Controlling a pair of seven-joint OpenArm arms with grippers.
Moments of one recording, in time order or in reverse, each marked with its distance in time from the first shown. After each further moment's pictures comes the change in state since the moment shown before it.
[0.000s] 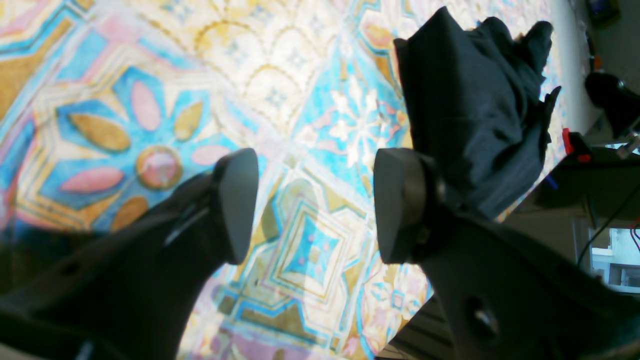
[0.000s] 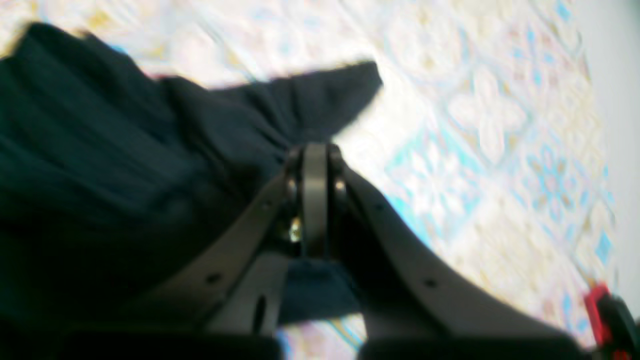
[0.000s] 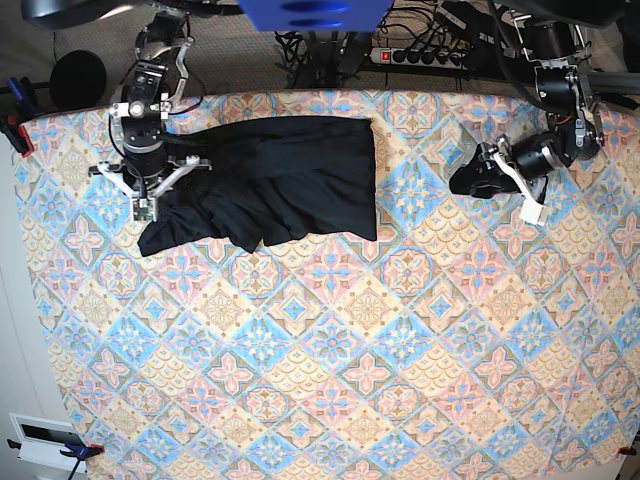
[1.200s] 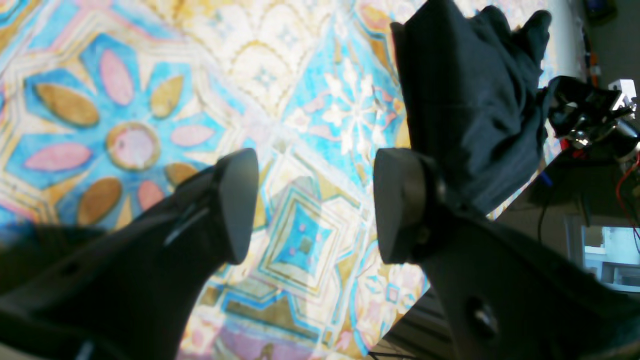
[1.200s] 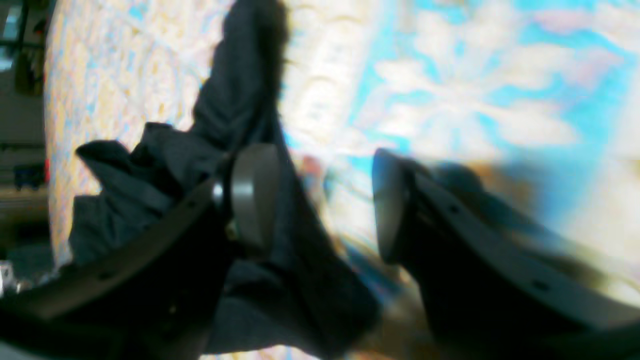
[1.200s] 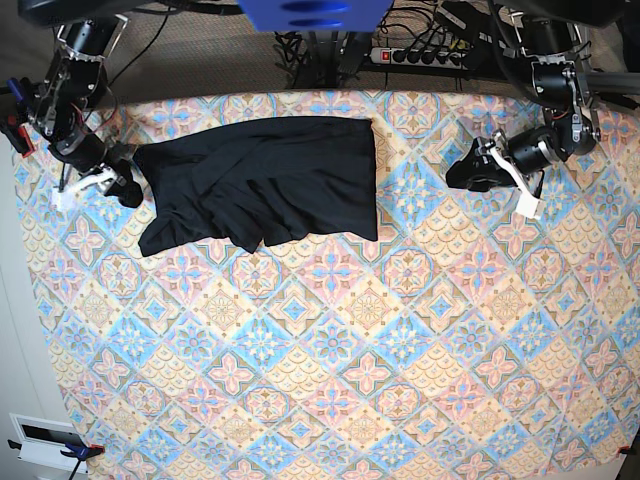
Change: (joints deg) left arm 1.2 0.6 0.0 0.0 0.0 0.0 0.0; right arm 8.8 22.6 10.2 -41.0 70.0 8.2 -14.3
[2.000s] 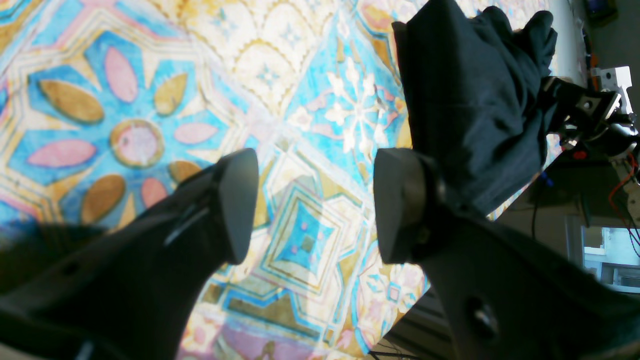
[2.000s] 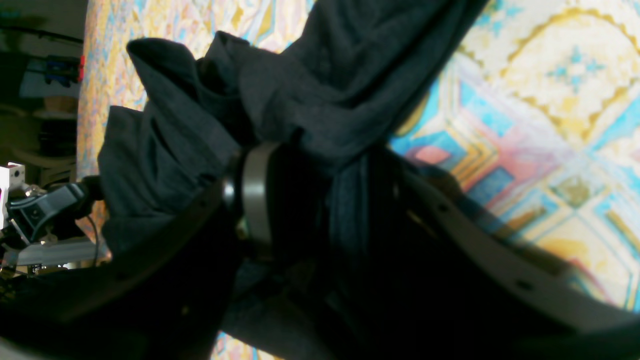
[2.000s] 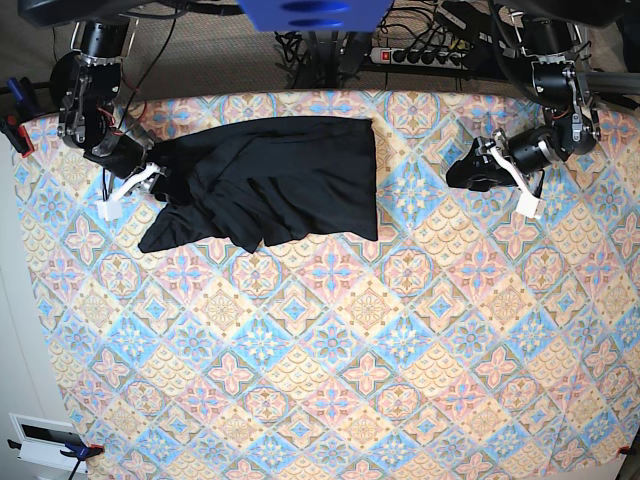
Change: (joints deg) left arm 0.0 0.0 0.0 0.0 0.0 0.0 0.0; right arm -0.1 -0.4 -11.2 0.8 1.4 6.6 1.2
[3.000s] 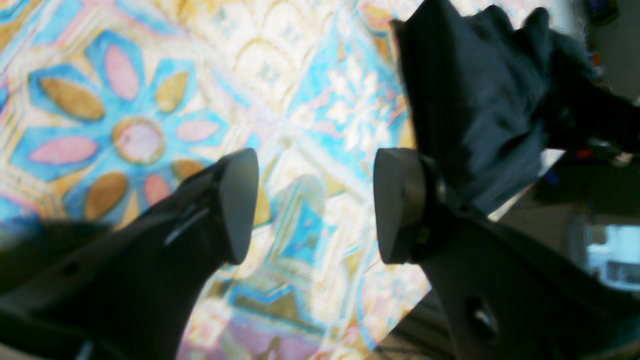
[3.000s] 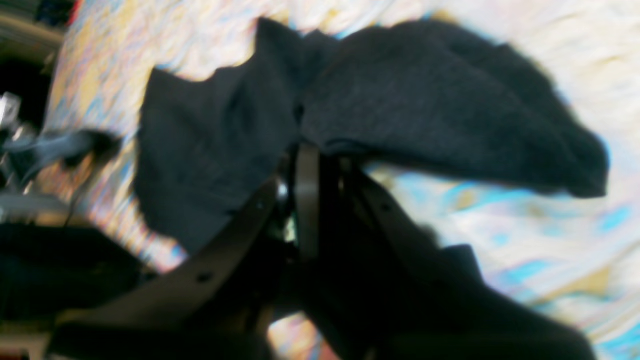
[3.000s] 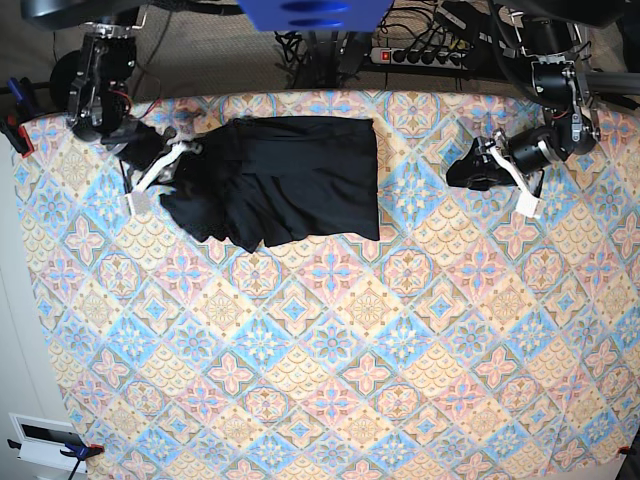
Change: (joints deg) left arm 0.0 0.0 0.0 0.0 1.7 0.0 0.1; right arm -8.7 -3.5 -1.0 26.2 -4.7 -0.9 -2.2
